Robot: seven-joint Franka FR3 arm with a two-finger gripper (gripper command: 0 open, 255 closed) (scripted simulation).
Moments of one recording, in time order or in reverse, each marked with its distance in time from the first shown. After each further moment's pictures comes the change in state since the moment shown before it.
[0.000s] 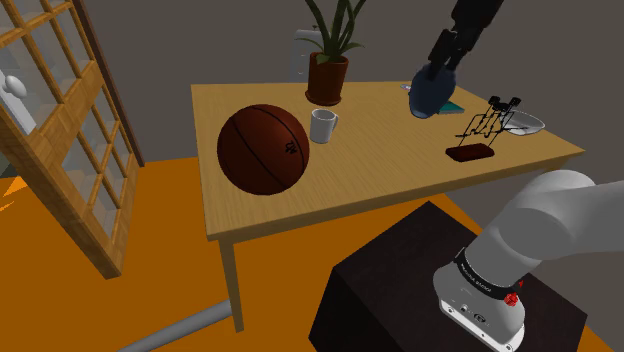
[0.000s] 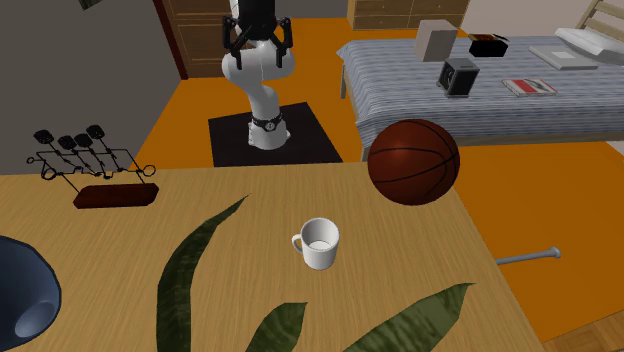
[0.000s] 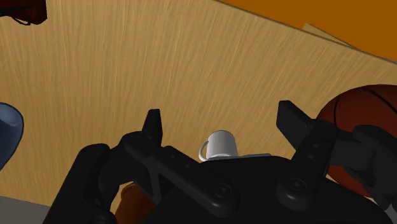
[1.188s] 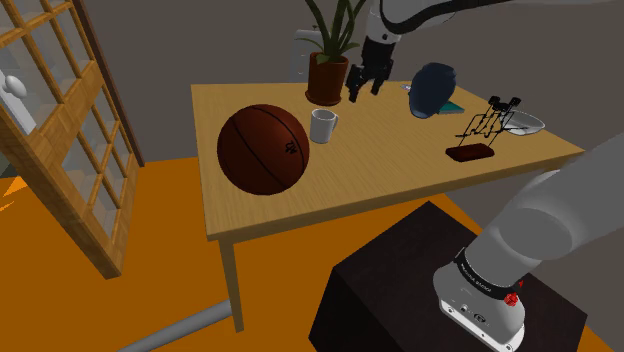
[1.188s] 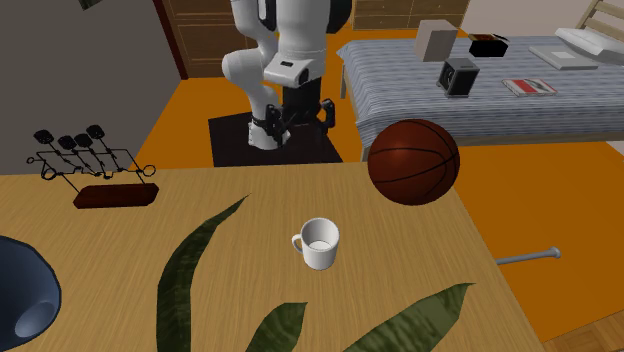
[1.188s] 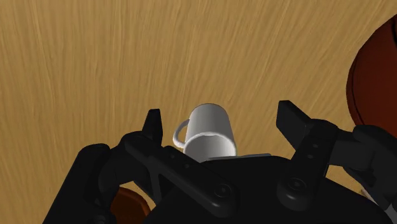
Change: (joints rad) arm 0.011 0.533 0.063 0.115 0.035 0.376 0.157
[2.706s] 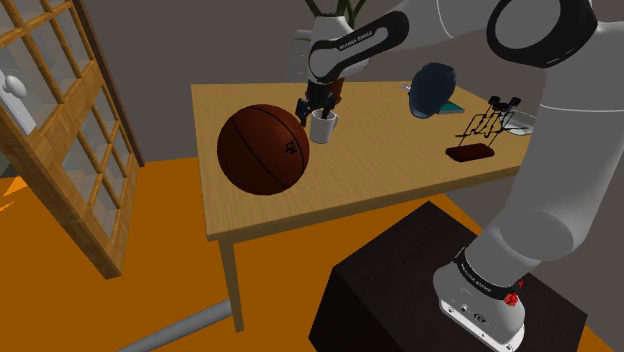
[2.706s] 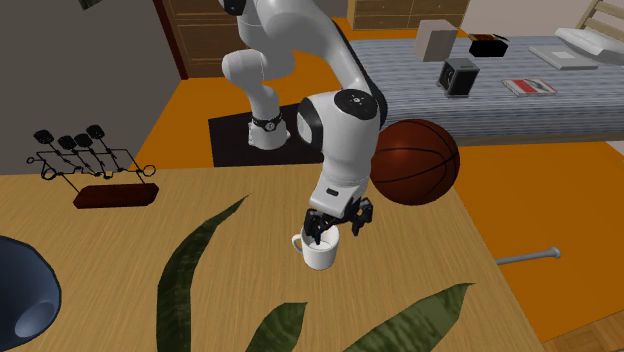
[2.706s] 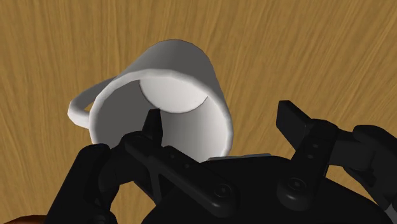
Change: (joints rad) arm 0.021 0.638 0.019 0.389 -0.024 0.215 0.121
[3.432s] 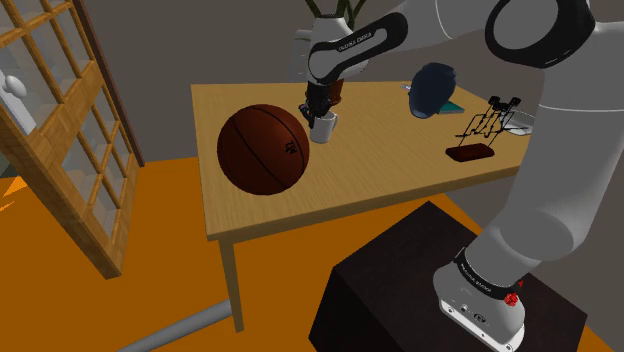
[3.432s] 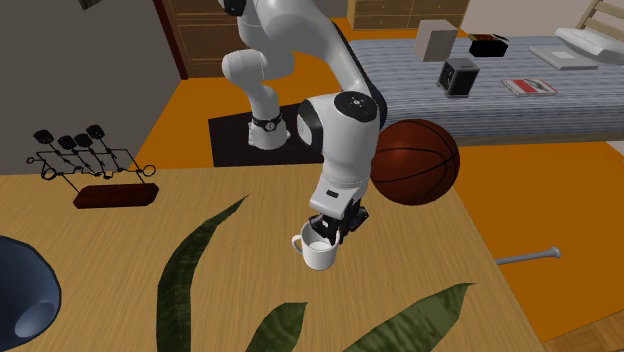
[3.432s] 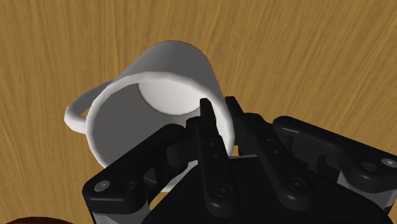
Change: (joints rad) arm 0.000 0.006 0.000 0.000 -0.001 0.007 0.001
